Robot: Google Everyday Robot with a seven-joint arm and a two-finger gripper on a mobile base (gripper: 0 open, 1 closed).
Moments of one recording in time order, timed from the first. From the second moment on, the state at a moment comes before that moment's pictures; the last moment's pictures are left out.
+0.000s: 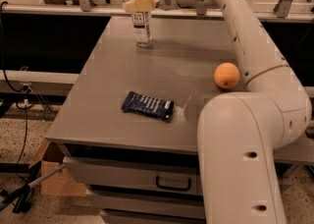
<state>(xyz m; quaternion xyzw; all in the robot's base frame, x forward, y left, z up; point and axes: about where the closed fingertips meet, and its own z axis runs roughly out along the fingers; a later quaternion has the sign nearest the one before) 0.823 0.052 0.971 -0.46 0.65 0.32 0.52</state>
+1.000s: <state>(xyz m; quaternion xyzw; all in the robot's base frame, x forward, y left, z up) 0.821 -0.069 1.001 -0.38 0.71 0.22 0.55</state>
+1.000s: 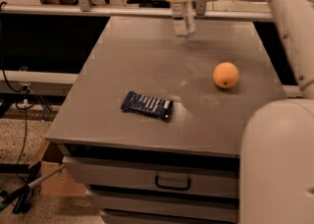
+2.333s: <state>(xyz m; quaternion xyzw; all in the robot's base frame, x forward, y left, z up) 0.726 -0.176 0.971 -0.19 0.76 0.26 0.56</state>
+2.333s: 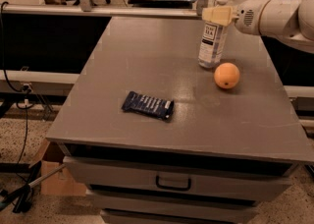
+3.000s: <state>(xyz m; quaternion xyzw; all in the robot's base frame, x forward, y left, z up) 0.716 -0.169 0.964 -0.20 0.75 0.26 0.57</state>
